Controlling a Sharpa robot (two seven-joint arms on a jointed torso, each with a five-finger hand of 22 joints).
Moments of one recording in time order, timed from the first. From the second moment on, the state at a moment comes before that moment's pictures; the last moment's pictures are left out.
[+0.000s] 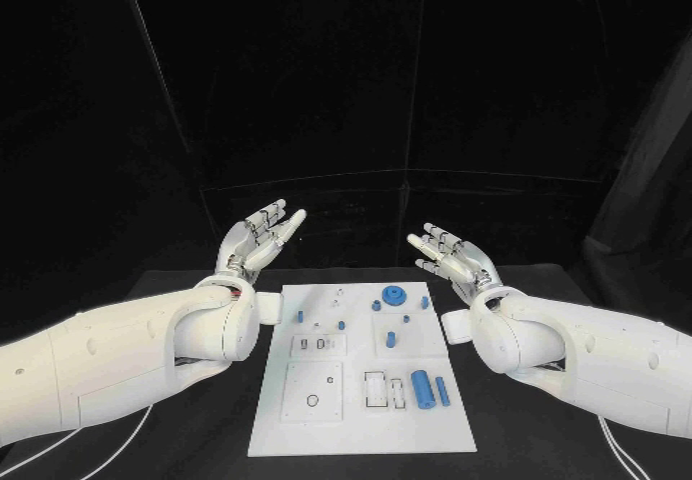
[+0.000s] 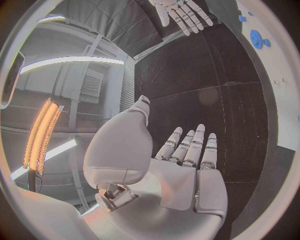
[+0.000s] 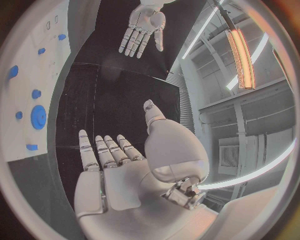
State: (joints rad) left arm 1.22 -0.79 -0.14 1.52 0.10 -0.67 0.64; left_hand 1.19 -0.09 0.04 0.28 0.05 0.38 0.15 0.03 0.04 0.31 0.19 0.03 0.03 0.43 0.18 0.04 0.05 0.15 0.19 0.27 0.02 0.03; right arm 1.10 -0.79 -0.04 1.50 -0.10 -0.54 0.43; right_hand 1.08 0.10 -0.06 0.00 0.19 0.19 0.14 0.02 0.02 0.20 0.18 0.02 0.03 0.20 0.17 0.02 0.02 0.06 0.32 0.28 0.05 0.05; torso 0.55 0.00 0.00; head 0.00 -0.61
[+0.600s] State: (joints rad) left arm 1.22 -0.83 -0.14 1.51 0.14 -0.60 0.67; left_hand 1.30 -0.04 0.06 0.23 0.05 0.78 0.19 0.11 0.07 0.84 0.22 0.14 0.07 0.92 0.18 0.19 0.11 0.17 0.74 0.28 0.22 0.12; right arm 1.12 -0.82 -0.05 1.44 -0.30 -0.41 0.40; right_hand 1.35 0.11 0.01 -0.20 0.20 0.84 0.21 0.15 0.08 0.90 0.19 0.16 0.07 0.93 0.17 0.16 0.07 0.17 0.78 0.28 0.24 0.13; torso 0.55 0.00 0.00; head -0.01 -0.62
